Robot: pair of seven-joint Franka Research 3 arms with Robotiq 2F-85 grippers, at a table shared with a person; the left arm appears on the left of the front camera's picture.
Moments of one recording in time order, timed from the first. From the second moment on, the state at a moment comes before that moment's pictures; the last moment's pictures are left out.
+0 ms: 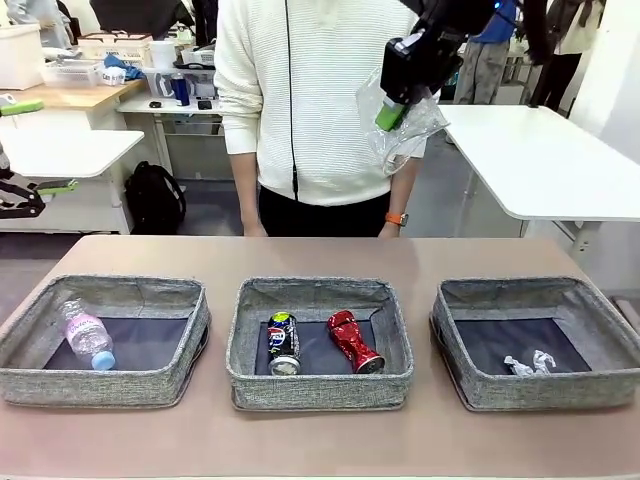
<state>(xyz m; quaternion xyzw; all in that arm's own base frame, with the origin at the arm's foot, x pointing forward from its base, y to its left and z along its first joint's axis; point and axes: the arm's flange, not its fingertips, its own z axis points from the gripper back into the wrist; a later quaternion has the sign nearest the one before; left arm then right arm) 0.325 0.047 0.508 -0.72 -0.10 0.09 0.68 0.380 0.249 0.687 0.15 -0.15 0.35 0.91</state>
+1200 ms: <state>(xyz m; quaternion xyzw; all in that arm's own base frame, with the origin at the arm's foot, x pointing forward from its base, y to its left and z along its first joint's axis) 0.325 0.047 0.507 -0.72 -0.10 0.09 0.68 0.353 0.389 0.770 0.15 0.06 0.01 0.99</state>
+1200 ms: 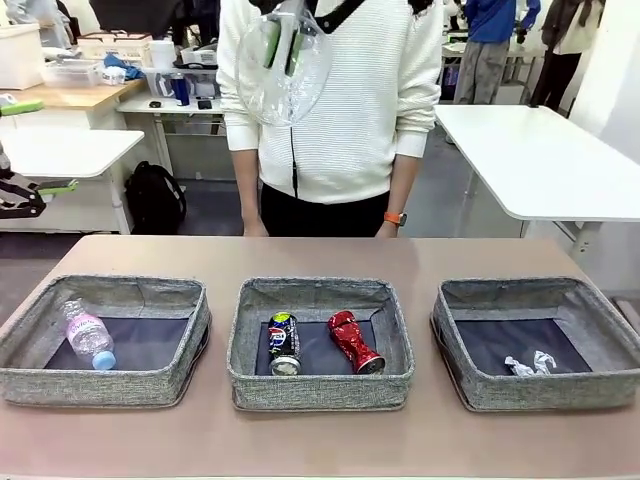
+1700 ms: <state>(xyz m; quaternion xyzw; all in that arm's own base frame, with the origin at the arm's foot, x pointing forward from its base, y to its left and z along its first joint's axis) 0.325 0.047 0.507 -0.72 -0.10 0.09 0.68 0.353 0.389 0.771 0.15 0.07 0.01 0.99</state>
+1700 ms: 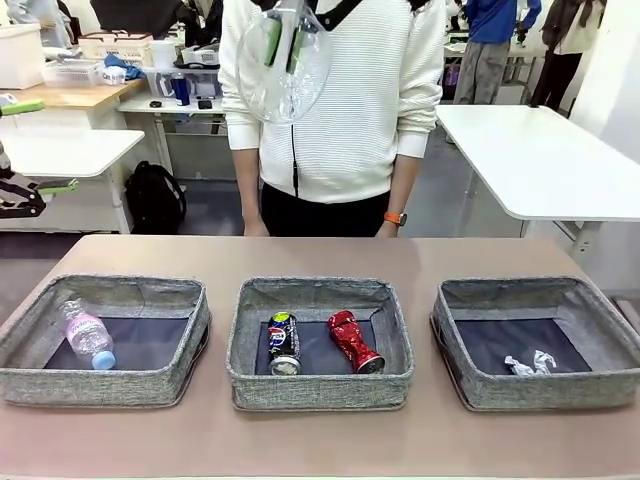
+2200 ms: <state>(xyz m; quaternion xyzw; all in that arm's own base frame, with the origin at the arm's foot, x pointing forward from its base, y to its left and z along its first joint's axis) 0.325 0.047 0.507 -0.72 -0.10 0.09 0.68 0.353 0.389 0.771 0.15 0.07 0.01 0.99</state>
